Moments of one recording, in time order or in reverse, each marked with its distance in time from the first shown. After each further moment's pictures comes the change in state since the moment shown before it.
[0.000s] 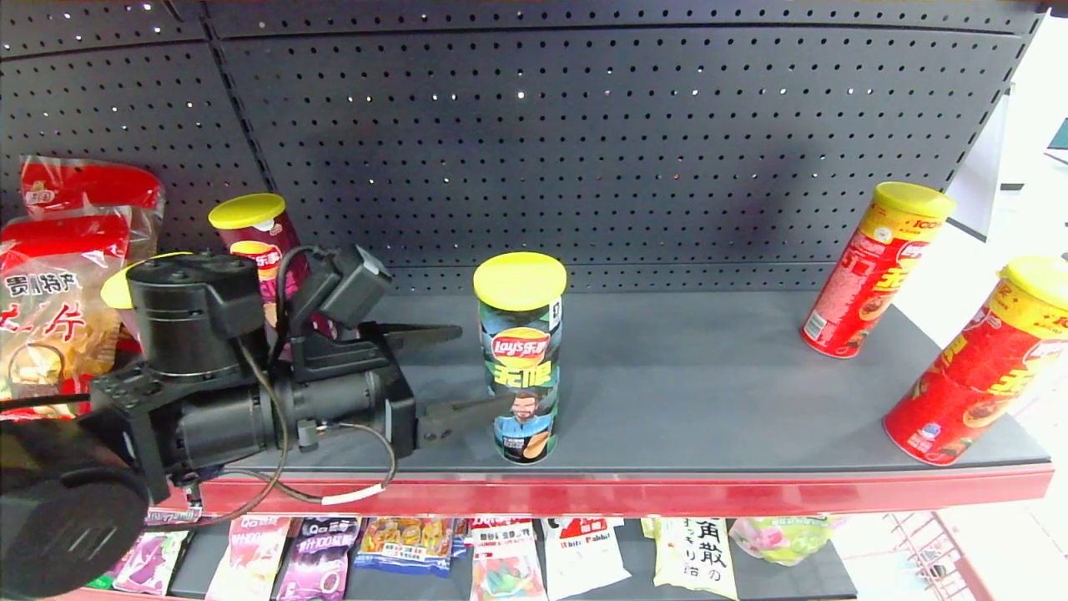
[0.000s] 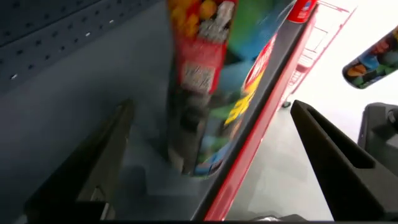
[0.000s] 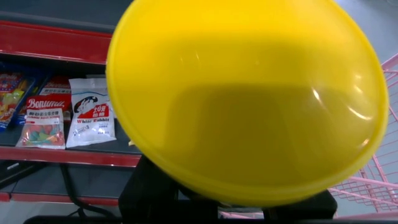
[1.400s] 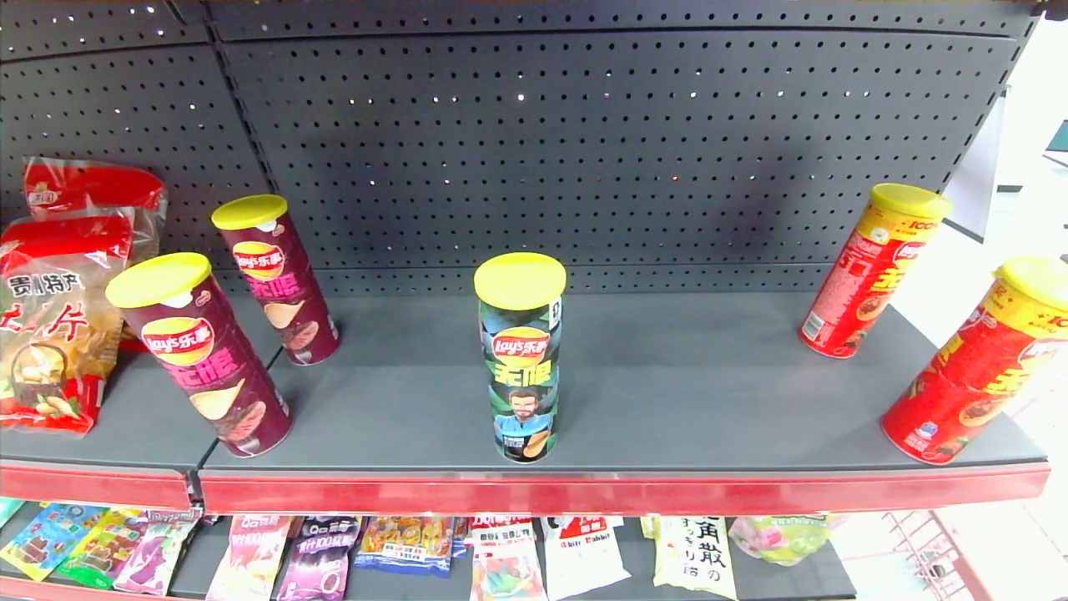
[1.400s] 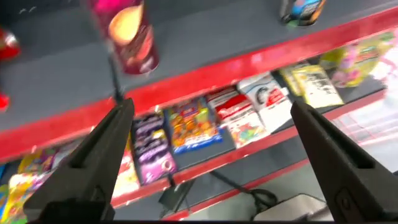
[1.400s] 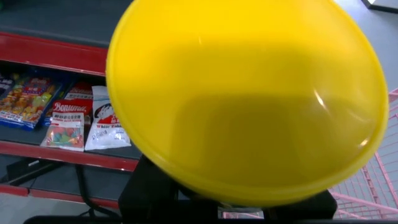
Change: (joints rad) left arm 0.069 -1.368 0.325 1.032 0.622 0.000; right arm 0.008 0.054 -0.090 0.003 0.084 -0.010
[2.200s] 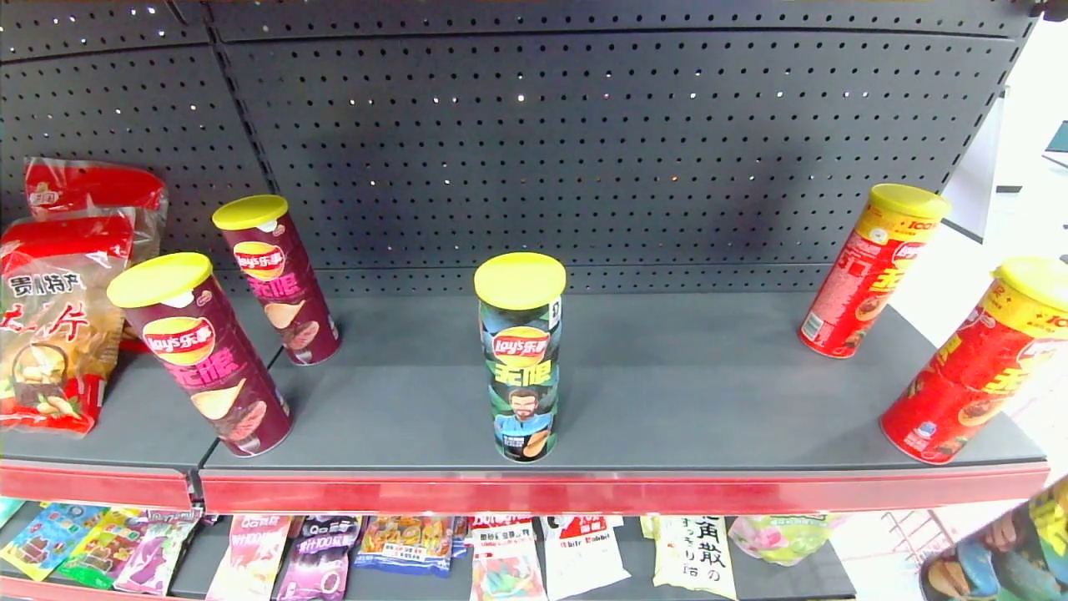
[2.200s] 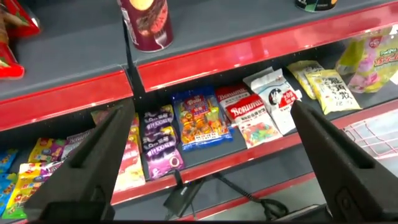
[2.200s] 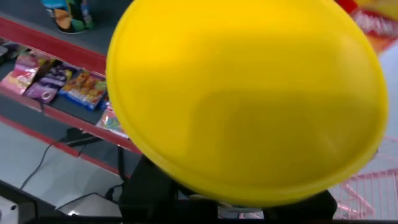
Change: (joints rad) left arm 0.000 -0.225 0.107 0.066 0.036 0.001; right arm 0.014 0.441 -0.316 0.000 0.281 -0.061
